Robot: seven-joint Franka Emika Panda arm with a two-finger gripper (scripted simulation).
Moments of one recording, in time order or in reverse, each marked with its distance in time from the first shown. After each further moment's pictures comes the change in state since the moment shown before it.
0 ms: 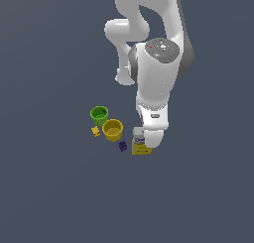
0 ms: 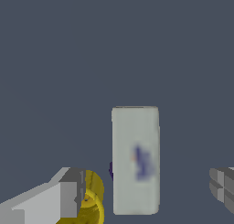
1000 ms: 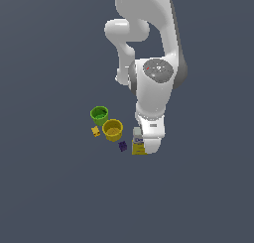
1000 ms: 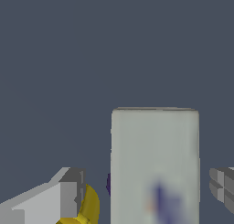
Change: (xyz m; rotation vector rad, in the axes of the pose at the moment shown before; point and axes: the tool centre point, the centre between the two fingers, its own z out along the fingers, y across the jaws) arm 0.001 -0.001 0.045 0.001 0.001 -0.024
